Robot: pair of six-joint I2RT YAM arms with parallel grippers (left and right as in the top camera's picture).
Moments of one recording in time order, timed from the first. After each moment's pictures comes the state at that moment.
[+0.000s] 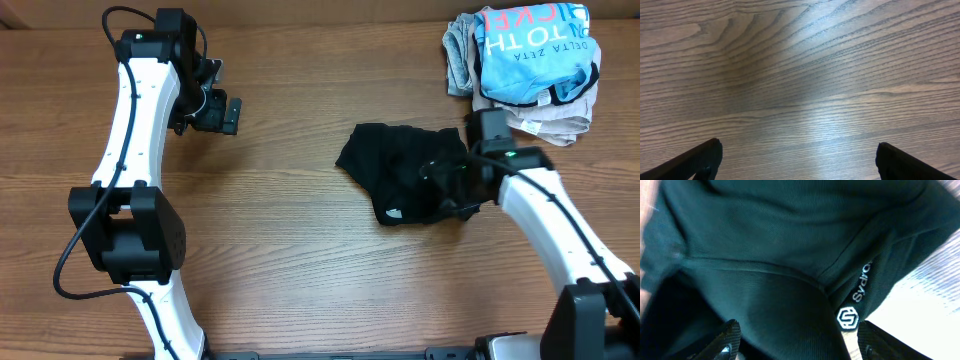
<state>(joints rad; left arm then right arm) -0.02 2.10 2.00 -1.36 0.07 0.10 0.13 1.55 1.02 -0.77 -0.19 0.96</state>
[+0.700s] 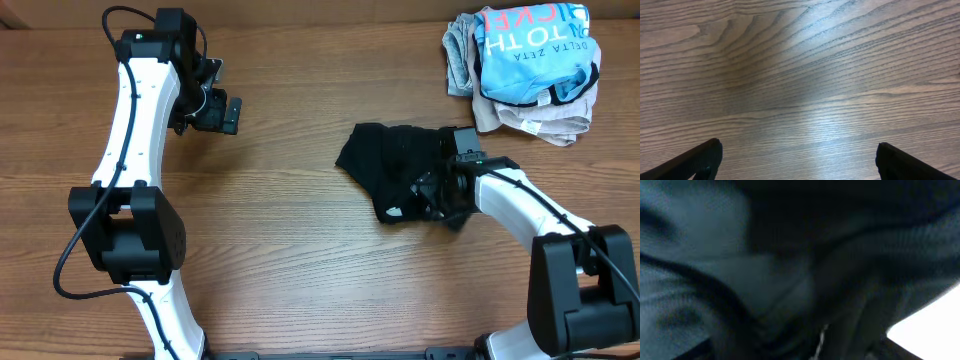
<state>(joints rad) -0.02 2.10 2.00 -1.36 0.07 0.10 0.15 1.72 0.93 -0.56 -0.07 0.93</state>
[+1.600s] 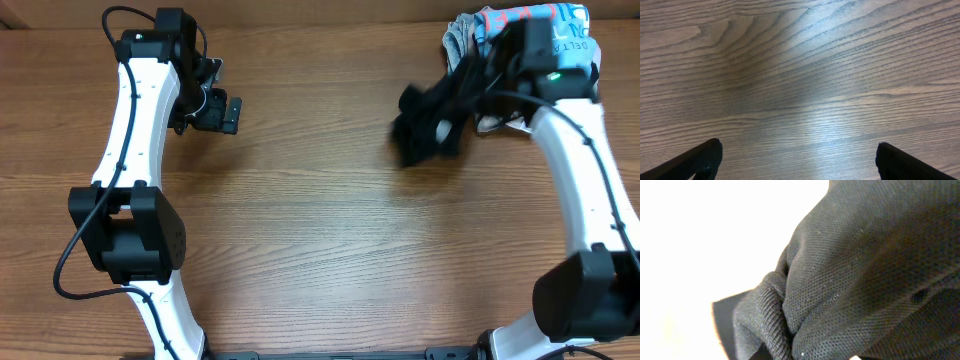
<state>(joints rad) -0.02 2.10 2.00 -1.36 0.07 0.10 0.00 1.75 1.66 -0.88 -0.24 0.38</state>
